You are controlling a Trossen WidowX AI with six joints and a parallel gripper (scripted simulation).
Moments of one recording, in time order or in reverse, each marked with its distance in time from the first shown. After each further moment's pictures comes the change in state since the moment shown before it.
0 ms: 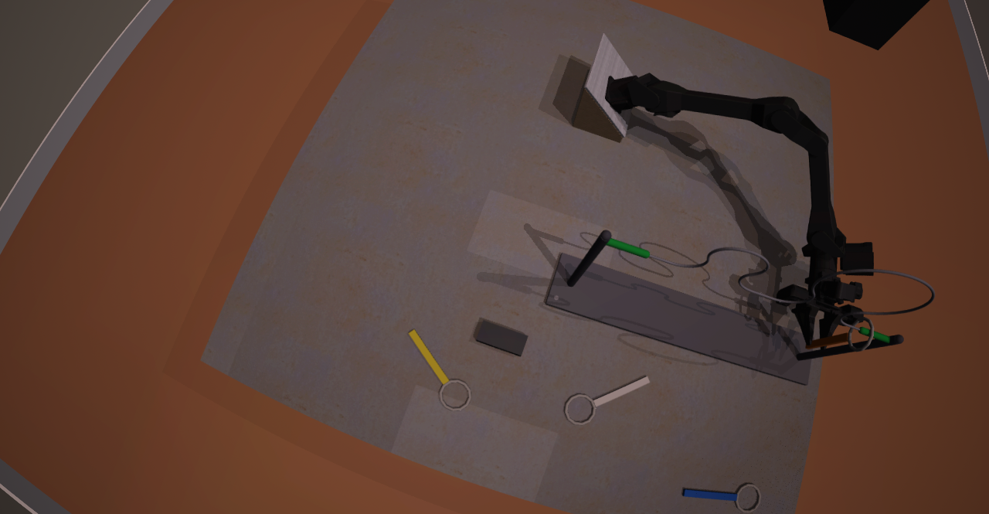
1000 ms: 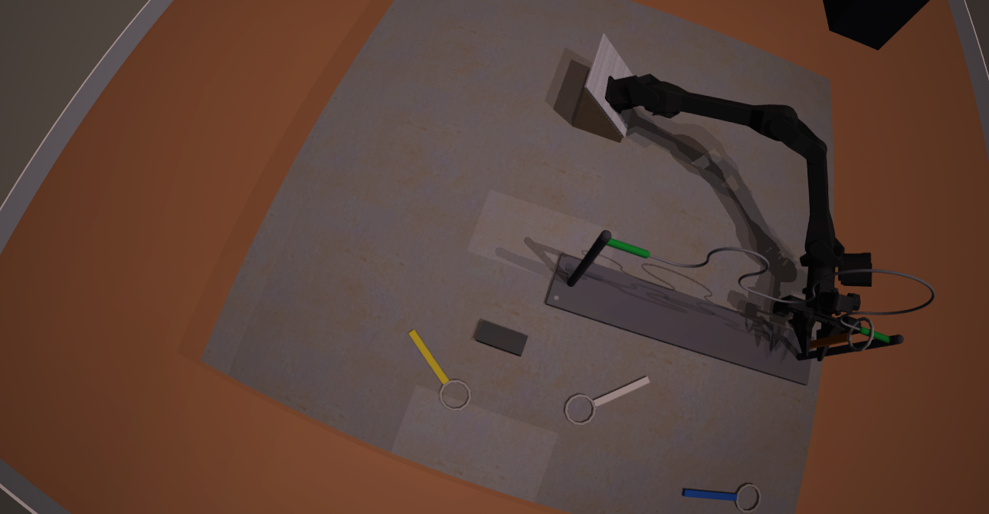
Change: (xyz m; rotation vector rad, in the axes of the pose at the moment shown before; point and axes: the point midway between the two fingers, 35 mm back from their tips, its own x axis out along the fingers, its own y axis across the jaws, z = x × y) arm 0.023 -0.003 -0.002 -0.006 0.000 -0.002
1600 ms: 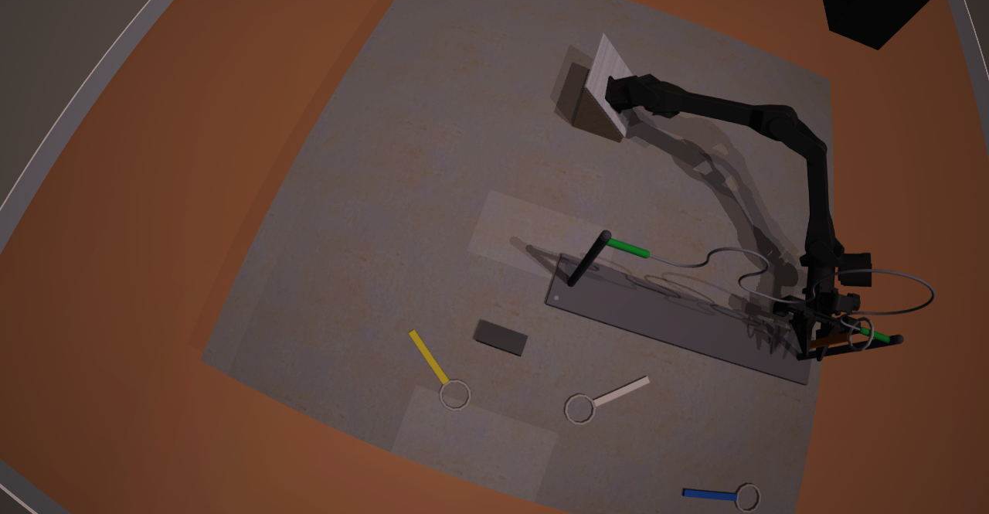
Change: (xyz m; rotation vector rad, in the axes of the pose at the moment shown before) arm 0.000 0.000 0.000 0.000 0.000 0.000
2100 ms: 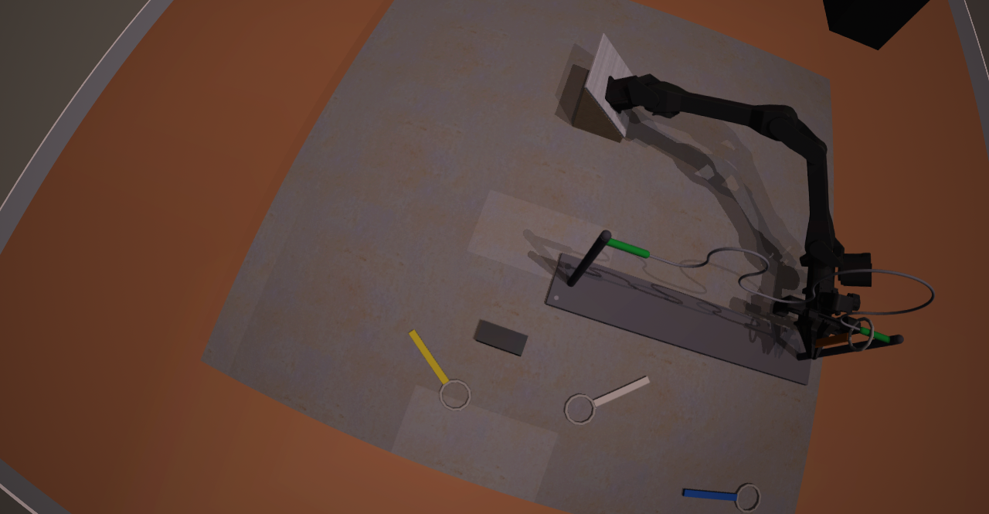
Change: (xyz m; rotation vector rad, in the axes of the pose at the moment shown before) arm 0.000 0.000 0.000 0.000 0.000 0.000
